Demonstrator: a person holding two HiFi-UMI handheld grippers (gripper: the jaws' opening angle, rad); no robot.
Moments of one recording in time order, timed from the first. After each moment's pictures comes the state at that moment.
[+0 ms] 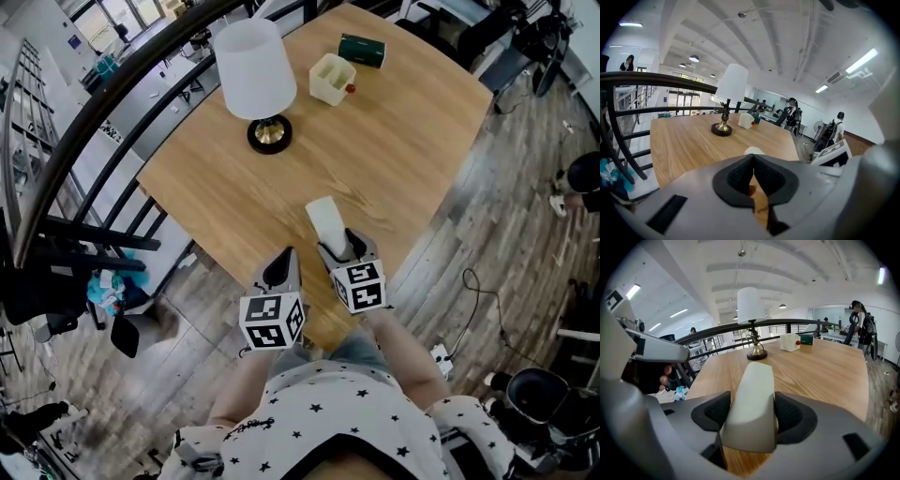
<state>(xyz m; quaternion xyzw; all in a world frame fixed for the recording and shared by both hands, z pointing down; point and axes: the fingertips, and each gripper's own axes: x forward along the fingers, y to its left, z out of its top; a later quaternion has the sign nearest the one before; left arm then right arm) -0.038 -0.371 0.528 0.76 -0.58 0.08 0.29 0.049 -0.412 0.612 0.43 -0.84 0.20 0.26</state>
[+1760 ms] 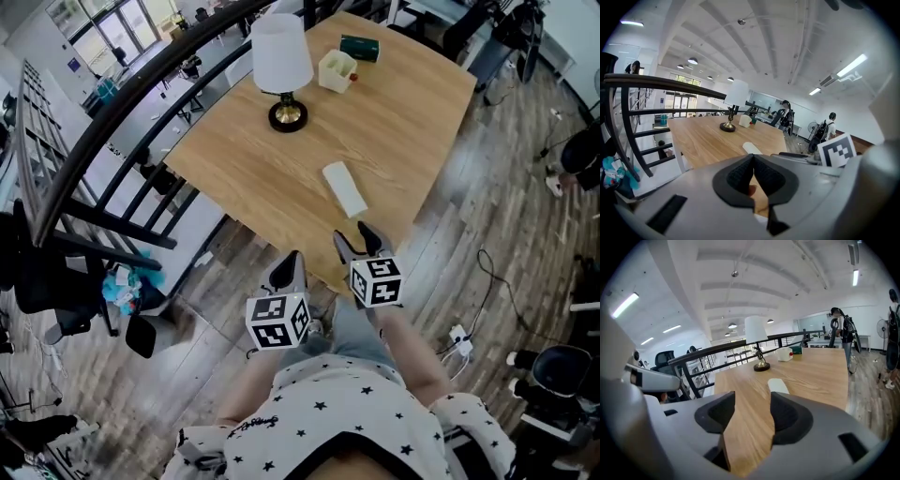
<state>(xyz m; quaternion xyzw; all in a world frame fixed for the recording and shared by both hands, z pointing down) -0.091 -0.224 0.512 0.78 -0.56 0.07 0.28 0.020 -0.289 0.558 0.49 -0.83 0.20 0.15</state>
